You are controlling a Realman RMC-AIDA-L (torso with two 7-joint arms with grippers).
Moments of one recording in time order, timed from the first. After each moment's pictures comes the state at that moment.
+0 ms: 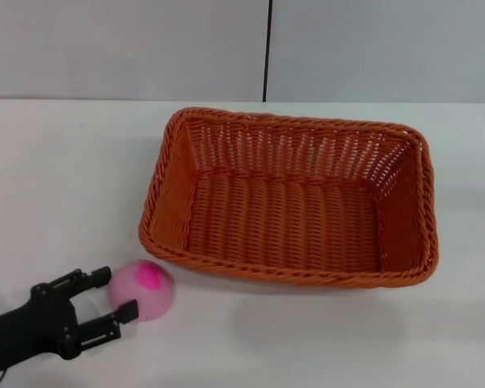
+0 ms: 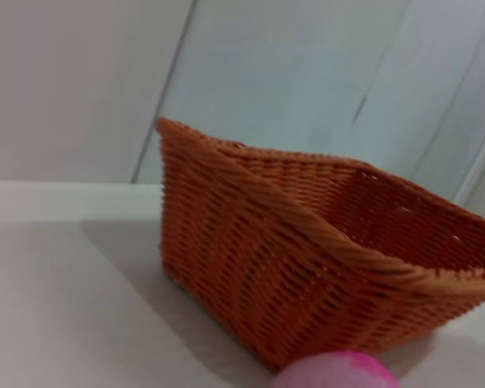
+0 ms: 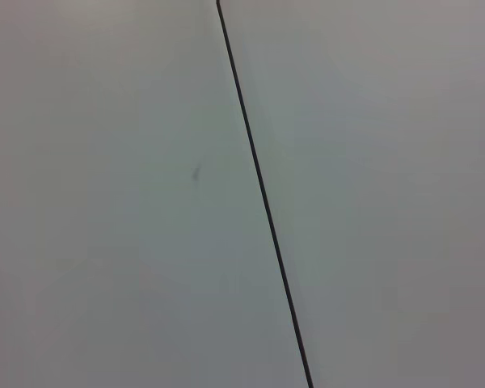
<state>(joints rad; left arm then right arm) -0.36 -1.97 -0.73 0.25 0.04 -1.66 2.31 0.18 2.07 -0.55 -0.35 -0.80 -1.55 0.73</state>
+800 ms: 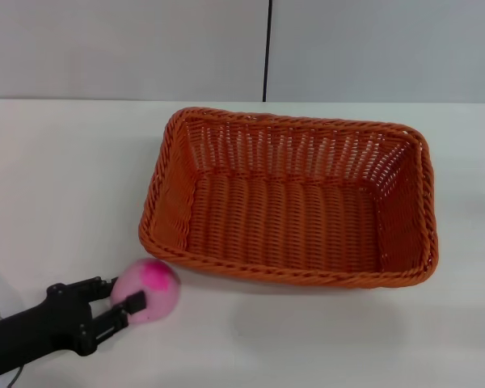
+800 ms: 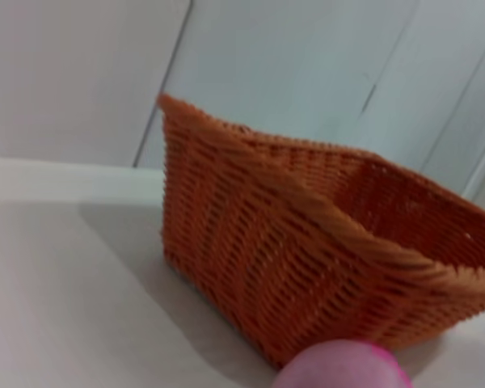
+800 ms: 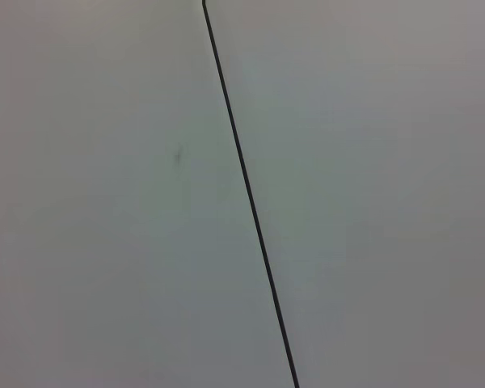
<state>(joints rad) -0.37 -2.00 -0.68 0.25 0.01 -1.61 2.27 0.16 2.07 -0.55 -0.34 -0.80 -1.53 0.73</state>
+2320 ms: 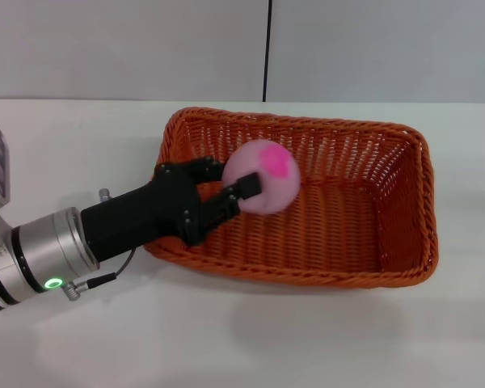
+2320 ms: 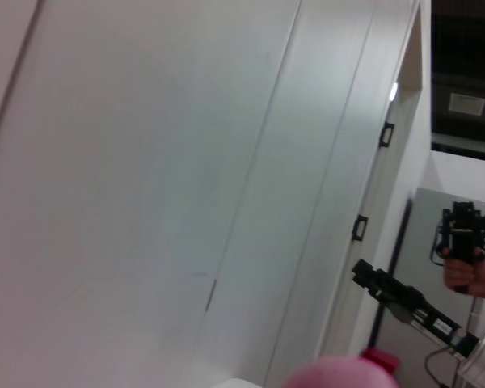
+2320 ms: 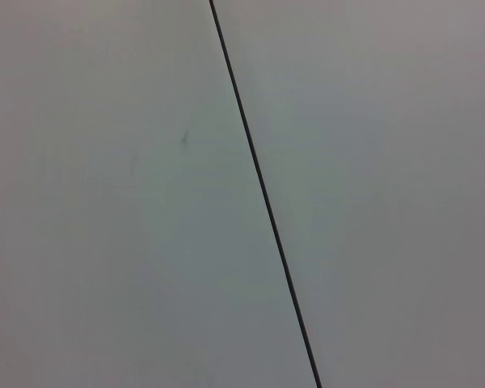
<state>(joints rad) -0.58 -2.06 -0.27 0.08 -0.52 -1.68 2.26 0.19 2.07 -0.56 -0.29 -0.80 -1.53 0.72</state>
